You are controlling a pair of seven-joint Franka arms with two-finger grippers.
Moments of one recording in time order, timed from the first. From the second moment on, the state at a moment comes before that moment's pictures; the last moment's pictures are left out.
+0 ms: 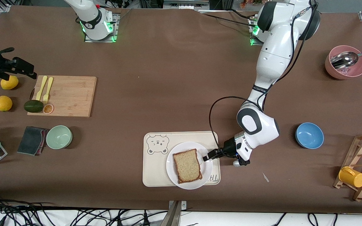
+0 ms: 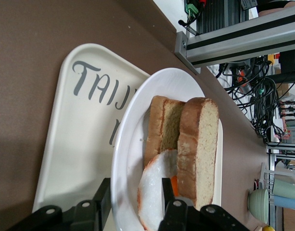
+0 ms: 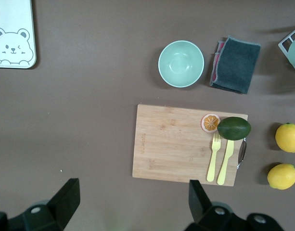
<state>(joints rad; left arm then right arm) -0.39 1.05 0.06 -1.22 -1.45 2.48 0.47 0.02 0.04 -0.03 -1.57 0.01 1.55 -0.08</state>
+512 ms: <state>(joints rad) -0.37 1.03 0.06 -1.22 -1.31 2.41 0.40 0.02 0.04 -0.03 -1.57 0.01 1.55 -0.08</state>
